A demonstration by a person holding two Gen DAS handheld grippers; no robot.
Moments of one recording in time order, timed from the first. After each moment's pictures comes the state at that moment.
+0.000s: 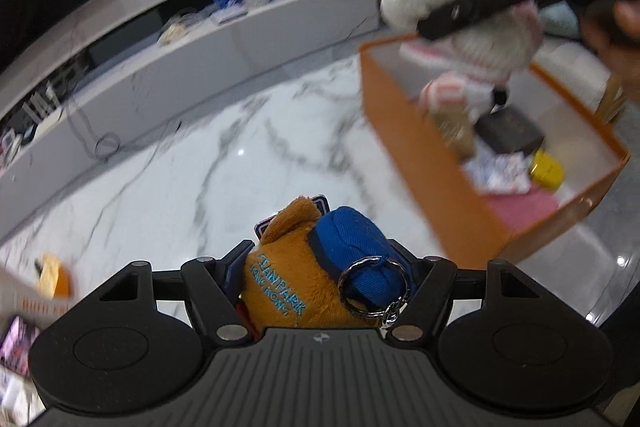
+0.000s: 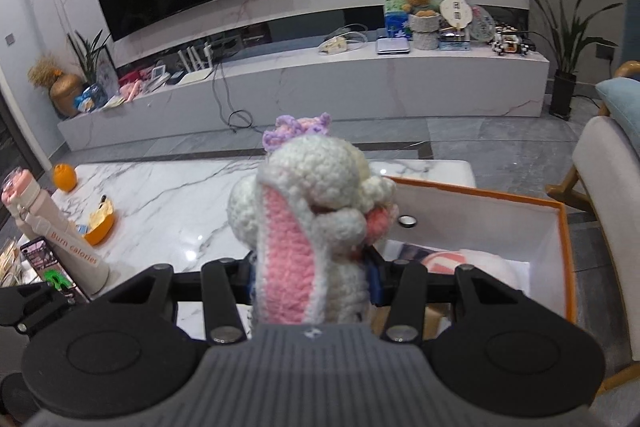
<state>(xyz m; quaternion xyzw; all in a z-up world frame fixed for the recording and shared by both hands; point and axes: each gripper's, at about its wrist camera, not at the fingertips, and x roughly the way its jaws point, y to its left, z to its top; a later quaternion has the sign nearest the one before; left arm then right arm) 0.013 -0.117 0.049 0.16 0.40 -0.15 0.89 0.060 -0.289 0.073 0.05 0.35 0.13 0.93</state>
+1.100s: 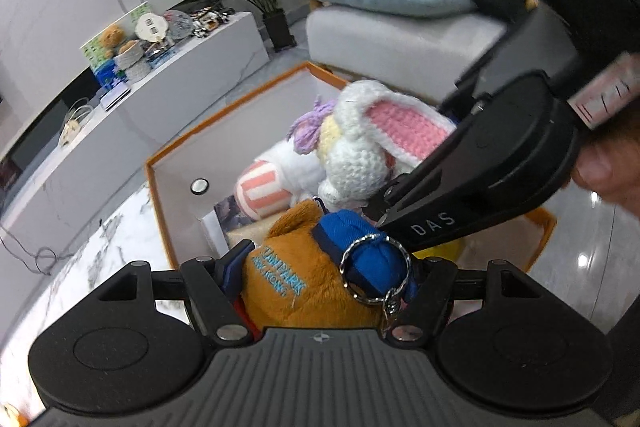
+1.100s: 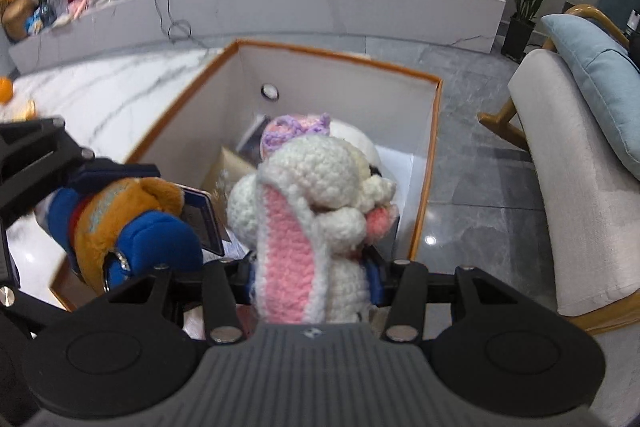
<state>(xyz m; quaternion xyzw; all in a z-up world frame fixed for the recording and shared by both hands) 0.034 -0.293 0.006 0.27 0.36 -0.27 0.85 0.050 -0.397 -0.002 -0.03 0.46 0.08 0.88</state>
